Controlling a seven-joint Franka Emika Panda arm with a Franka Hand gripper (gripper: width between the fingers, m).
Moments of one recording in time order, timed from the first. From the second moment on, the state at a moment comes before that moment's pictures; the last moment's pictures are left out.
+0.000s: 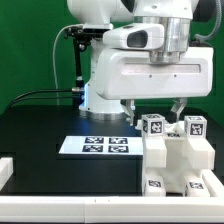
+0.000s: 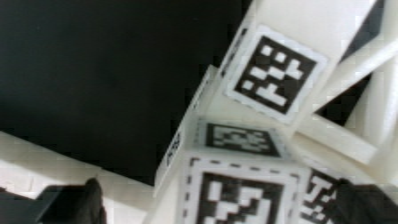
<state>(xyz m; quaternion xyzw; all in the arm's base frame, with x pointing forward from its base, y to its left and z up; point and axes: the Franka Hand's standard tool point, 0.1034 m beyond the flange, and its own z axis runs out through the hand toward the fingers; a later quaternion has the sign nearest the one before) 0.544 0.048 0.118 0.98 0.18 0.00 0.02</state>
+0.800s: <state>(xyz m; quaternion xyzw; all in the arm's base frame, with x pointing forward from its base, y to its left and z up) 0.544 0.049 0.118 1.00 0.08 0.00 0.02</state>
